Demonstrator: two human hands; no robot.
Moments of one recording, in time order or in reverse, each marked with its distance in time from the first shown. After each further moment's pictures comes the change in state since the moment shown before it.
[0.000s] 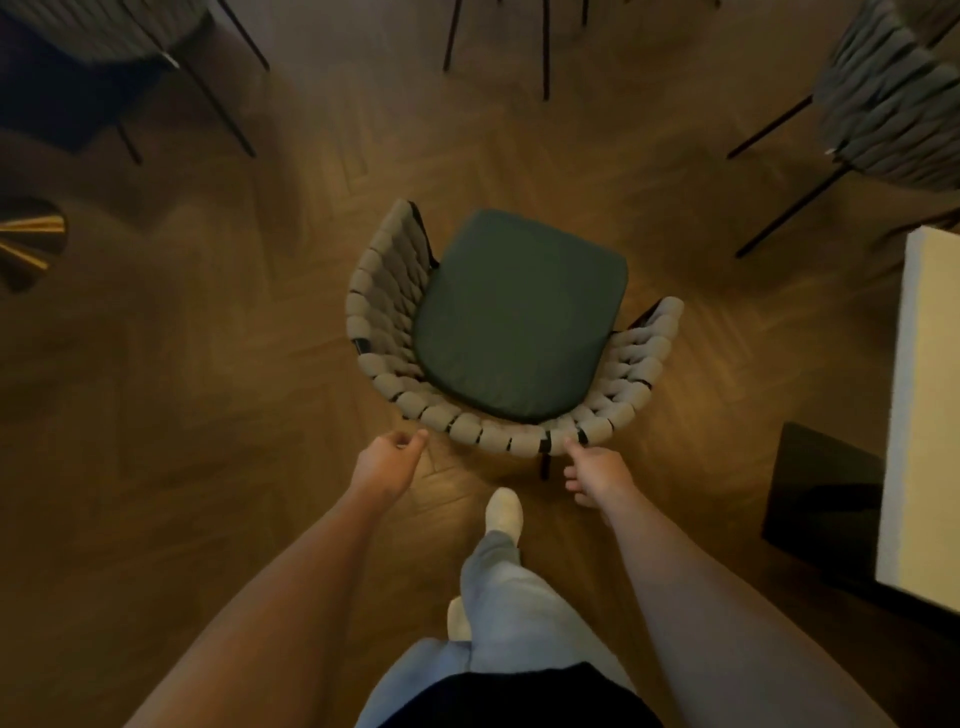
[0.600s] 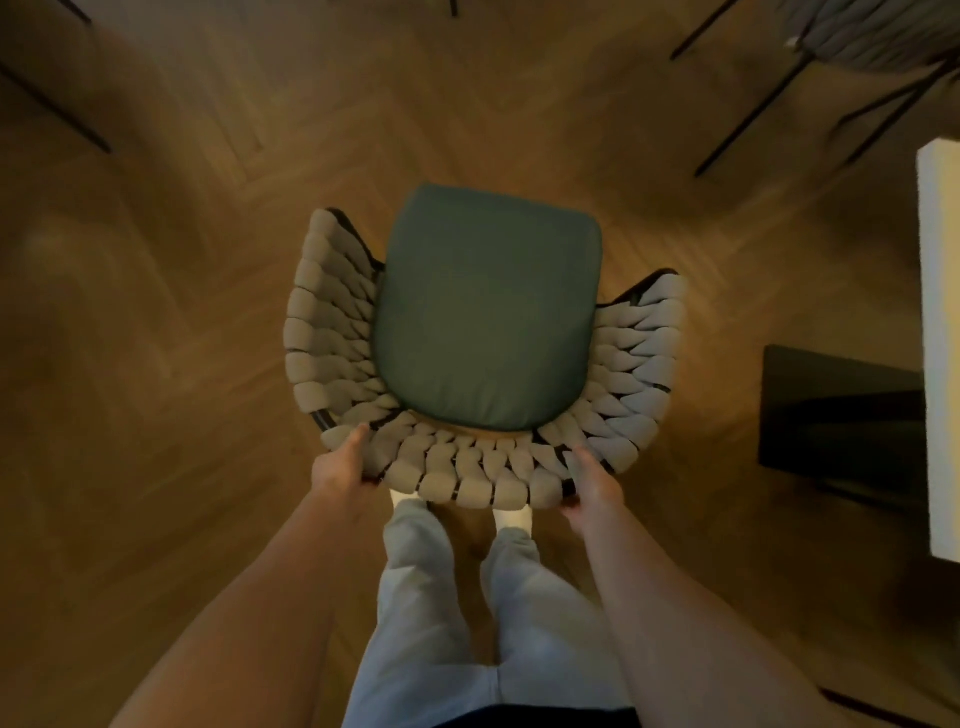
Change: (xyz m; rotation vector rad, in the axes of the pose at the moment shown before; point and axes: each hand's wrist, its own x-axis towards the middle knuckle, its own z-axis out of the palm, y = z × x) left_hand 0.166 0.028 -0.049 -0.537 0.095 -0.458; right_hand 0.073 -0.042 0.062 1.018 0.167 0.503
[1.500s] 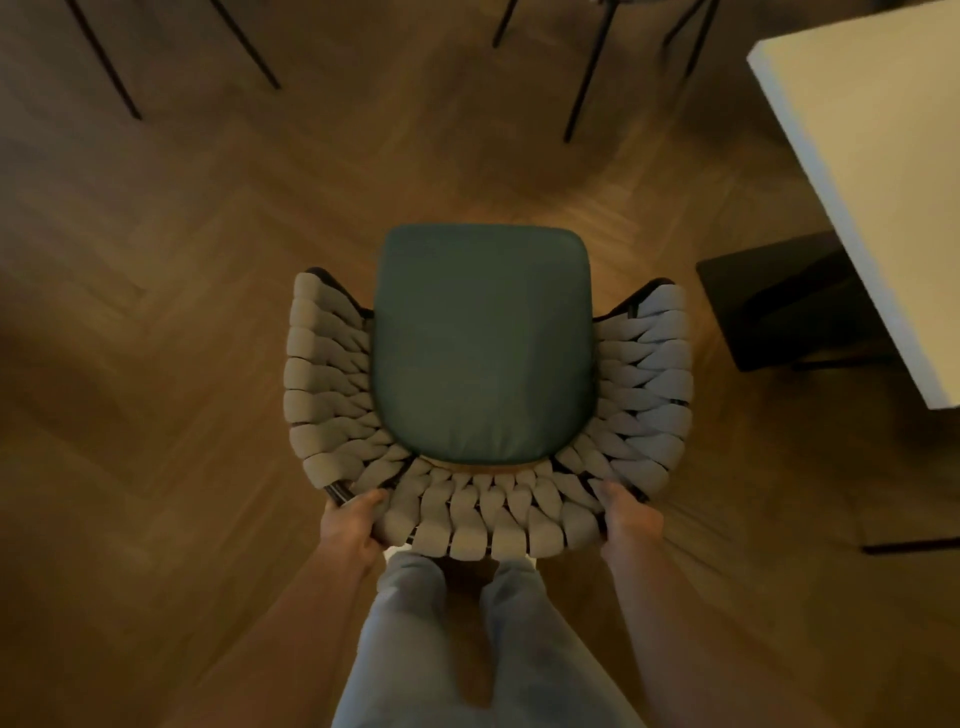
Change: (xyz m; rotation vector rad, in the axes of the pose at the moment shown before) left_hand 0.042 0.079 0.048 0.069 -0.177 0.027; right_hand -0.006 0.021 0.008 0.359 0.312 -0.050
